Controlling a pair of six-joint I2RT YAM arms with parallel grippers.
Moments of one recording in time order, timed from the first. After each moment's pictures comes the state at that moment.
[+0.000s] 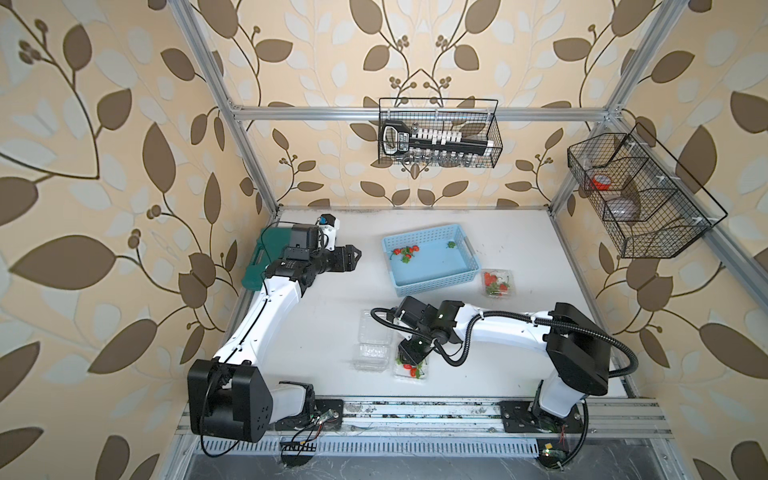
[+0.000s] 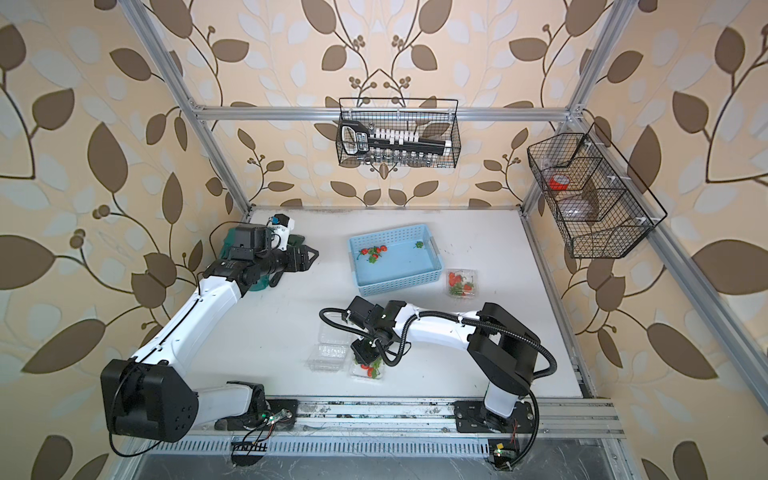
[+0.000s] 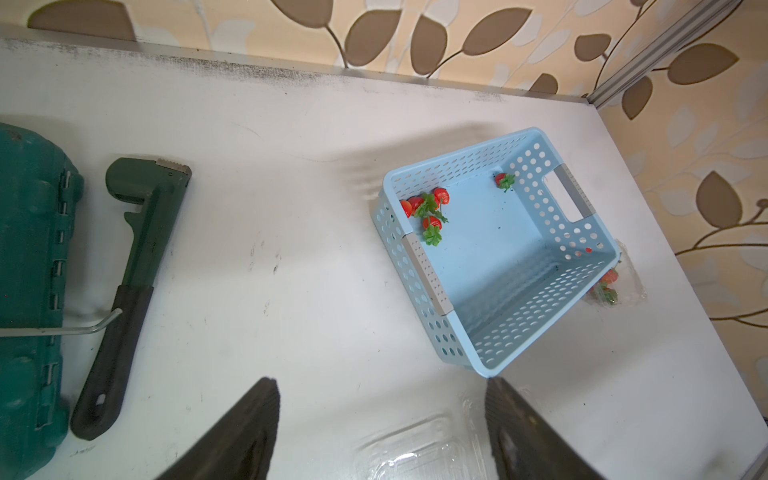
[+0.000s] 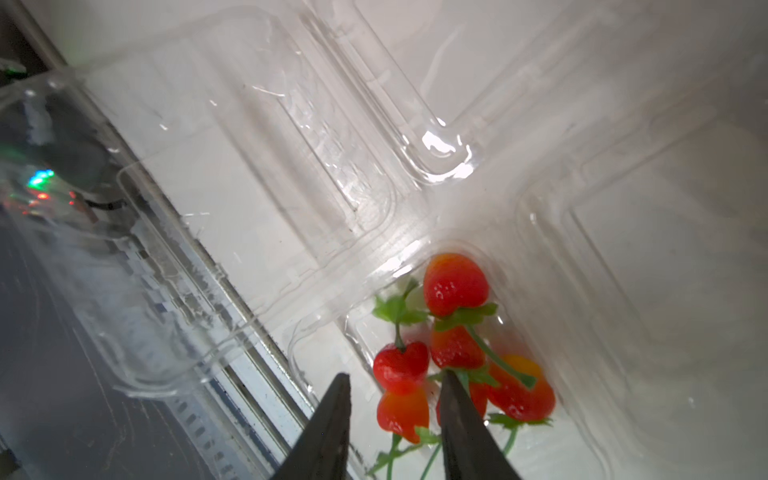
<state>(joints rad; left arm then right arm) -0.09 1.27 1.05 -0.46 0.36 -0.17 1.04 1.72 1.10 -0.62 -0.20 0.37</state>
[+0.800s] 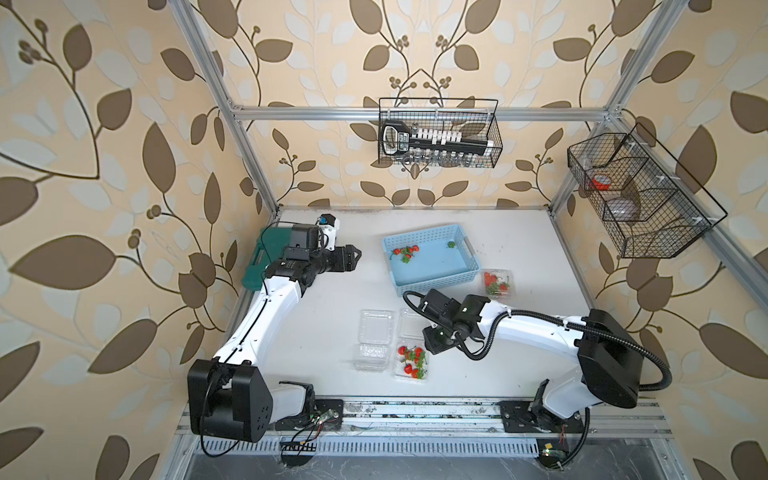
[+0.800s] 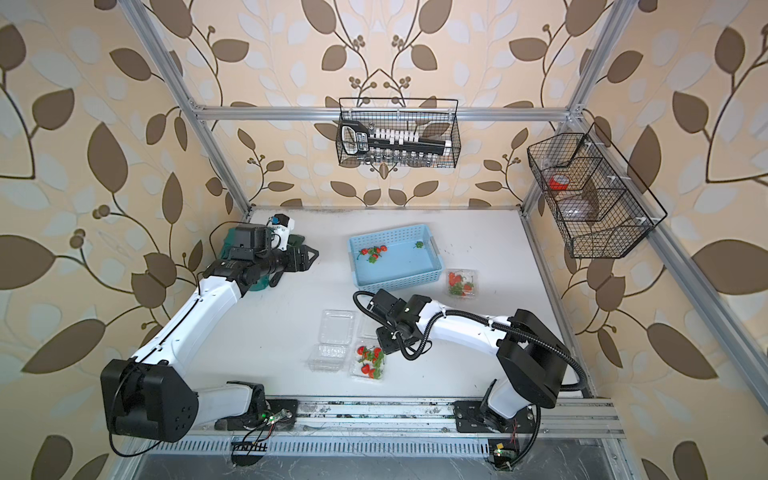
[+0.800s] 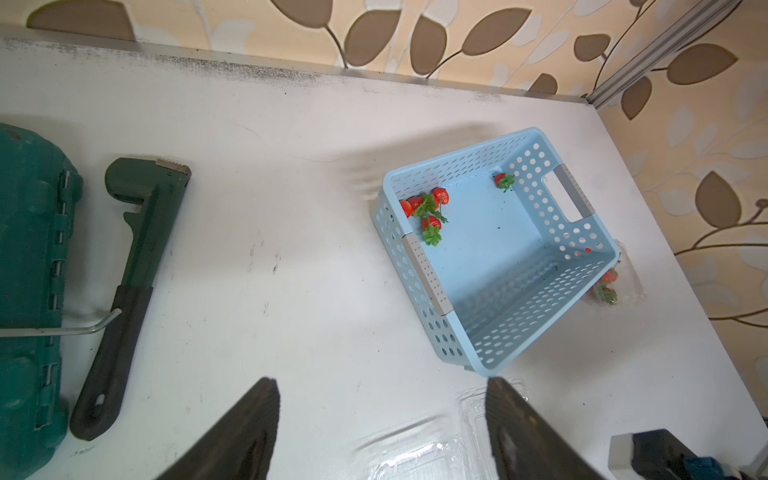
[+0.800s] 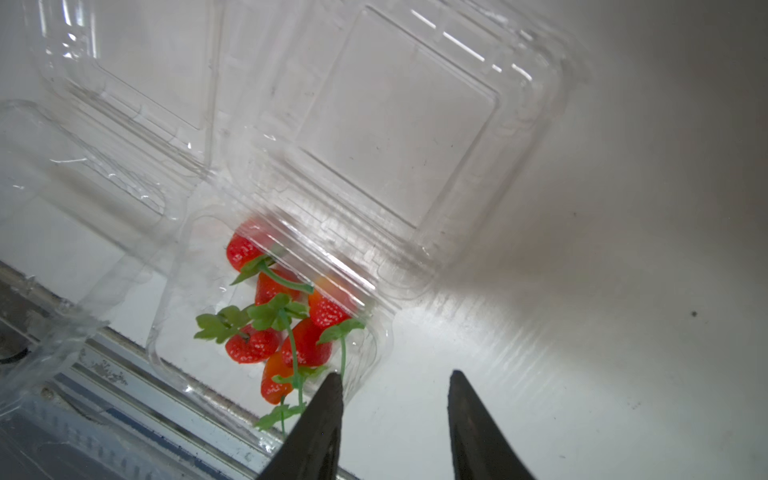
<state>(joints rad) -0.09 1.27 1.05 -0.46 0.36 -0.17 0.94 1.57 0.99 -0.73 -0.04 0.60</state>
